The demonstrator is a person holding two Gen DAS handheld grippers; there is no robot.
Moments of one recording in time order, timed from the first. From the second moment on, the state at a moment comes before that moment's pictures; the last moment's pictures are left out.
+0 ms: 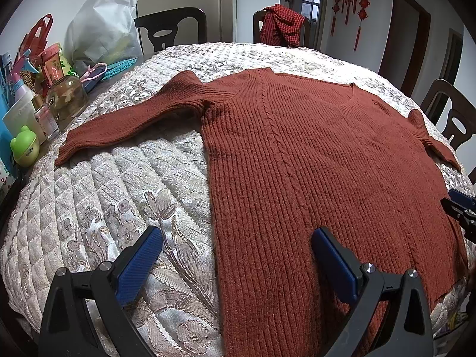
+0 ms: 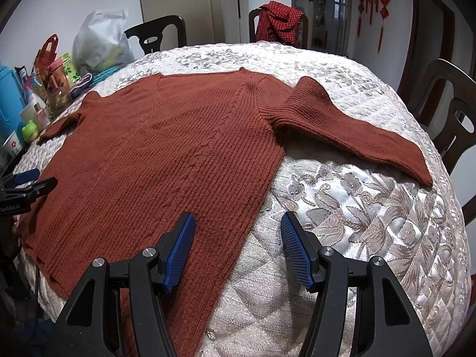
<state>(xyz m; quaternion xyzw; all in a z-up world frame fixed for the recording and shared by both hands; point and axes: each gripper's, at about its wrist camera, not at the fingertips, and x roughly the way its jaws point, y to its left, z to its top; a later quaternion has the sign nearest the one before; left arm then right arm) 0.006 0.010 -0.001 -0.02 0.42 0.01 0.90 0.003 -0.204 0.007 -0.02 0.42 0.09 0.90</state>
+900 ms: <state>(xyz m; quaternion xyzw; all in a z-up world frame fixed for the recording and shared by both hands) -0.001 0.009 0.005 -0.02 0.41 0.00 0.91 0.000 -0.189 0.023 -0.01 0.41 0.13 0.90</state>
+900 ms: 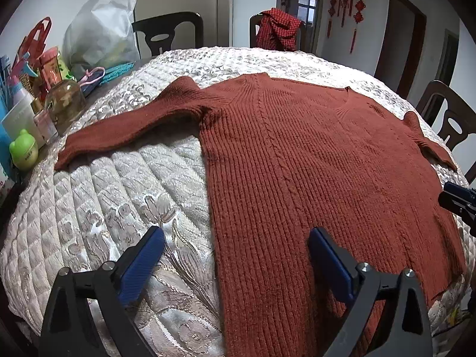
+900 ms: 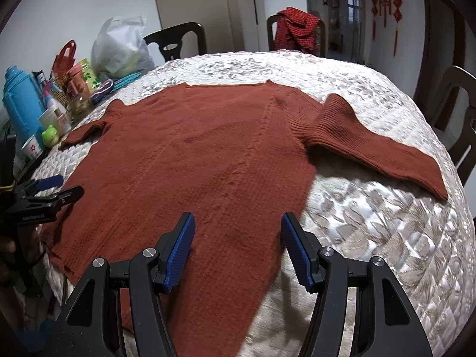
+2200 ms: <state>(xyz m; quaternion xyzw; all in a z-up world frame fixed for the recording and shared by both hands) 0.080 0.188 0.002 -0.23 0.37 0.15 0.89 0.048 -0.127 0.020 -0.06 0.42 0.18 0.89</state>
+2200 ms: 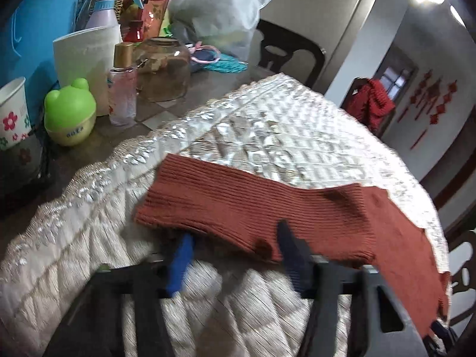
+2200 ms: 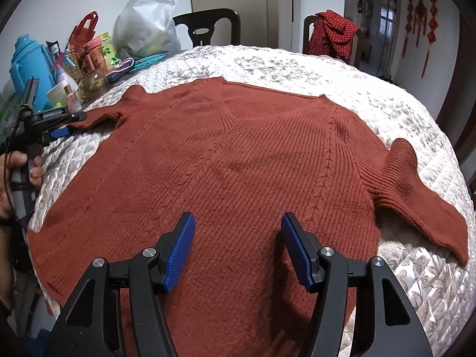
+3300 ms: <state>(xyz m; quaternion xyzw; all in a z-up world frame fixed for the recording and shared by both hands) 0.108 0.013 0.078 -0.07 0.33 -0.18 0.92 0.046 -0.160 0.039 -0.01 0.40 0.18 0.90</state>
